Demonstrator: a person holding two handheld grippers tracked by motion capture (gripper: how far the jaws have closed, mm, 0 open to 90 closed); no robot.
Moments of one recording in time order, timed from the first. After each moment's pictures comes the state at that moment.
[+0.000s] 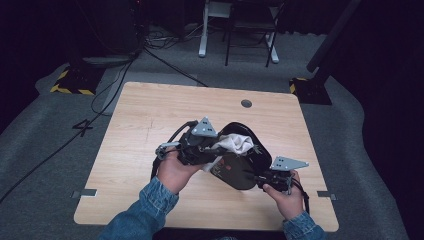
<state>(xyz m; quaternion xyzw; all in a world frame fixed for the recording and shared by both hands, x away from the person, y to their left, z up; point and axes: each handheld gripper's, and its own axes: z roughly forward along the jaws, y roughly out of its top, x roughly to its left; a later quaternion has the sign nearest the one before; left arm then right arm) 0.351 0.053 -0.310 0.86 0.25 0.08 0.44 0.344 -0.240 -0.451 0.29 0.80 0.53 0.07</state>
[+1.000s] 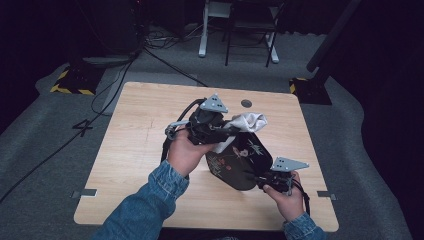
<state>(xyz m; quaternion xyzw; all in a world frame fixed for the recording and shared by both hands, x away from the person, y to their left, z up) 0.376 0.035 -0.270 0.84 0.24 0.08 0.49 0.342 -0.241 -0.453 0.29 0.79 0.53 0.07</state>
